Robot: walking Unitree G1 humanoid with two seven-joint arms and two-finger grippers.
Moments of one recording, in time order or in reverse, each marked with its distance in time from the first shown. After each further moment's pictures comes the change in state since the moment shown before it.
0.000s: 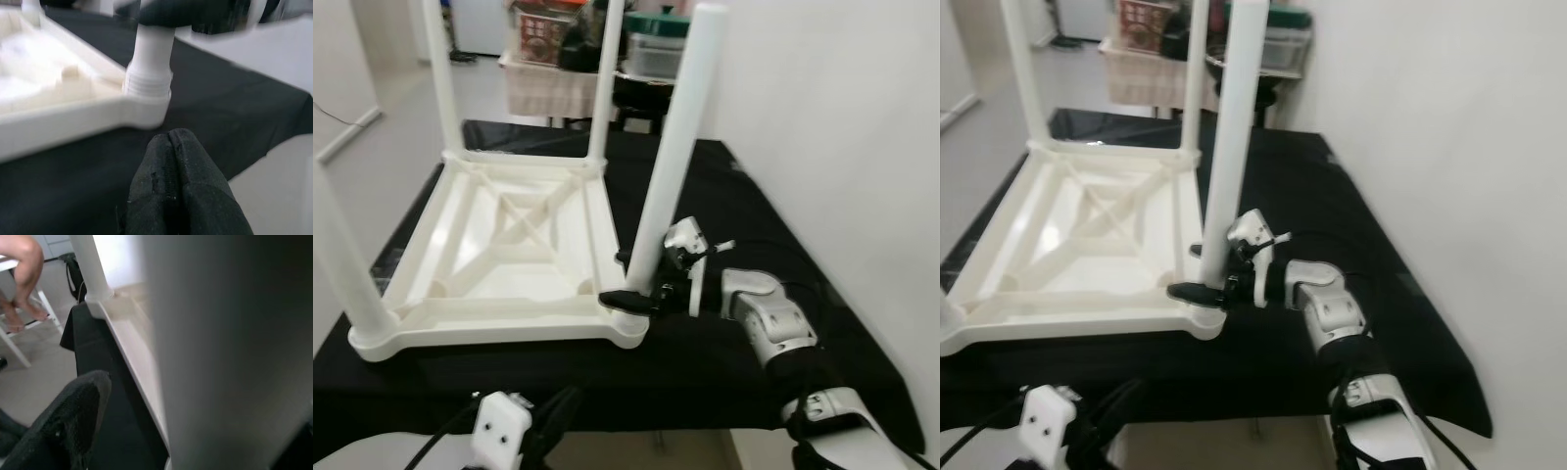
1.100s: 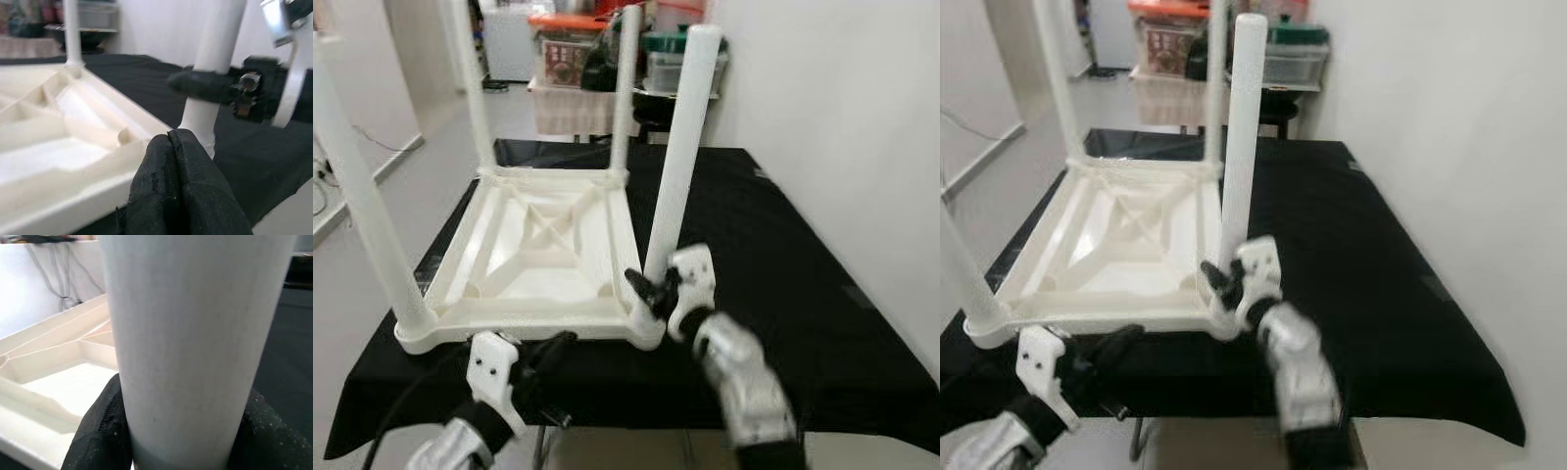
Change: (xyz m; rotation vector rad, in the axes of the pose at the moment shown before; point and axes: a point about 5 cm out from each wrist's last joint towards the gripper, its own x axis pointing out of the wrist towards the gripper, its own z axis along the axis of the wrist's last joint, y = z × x) left arm 0.020 0.033 0.023 -0.029 -0.080 -0.006; right arm 0.007 0.045 -0.035 0.062 -0.089 -0.828
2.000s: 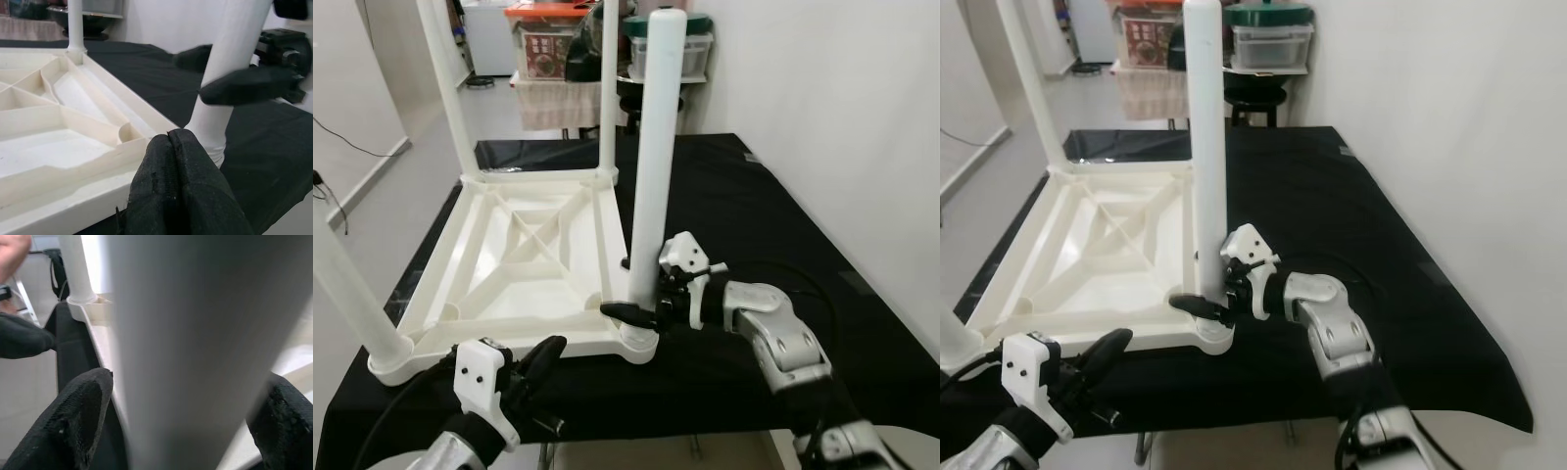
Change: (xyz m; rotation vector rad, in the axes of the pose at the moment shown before) left arm -0.005 -0.002 0.002 -0.037 -0.005 0.058; right arm 0.018 -0.039 0.049 -0.236 0.066 0.760
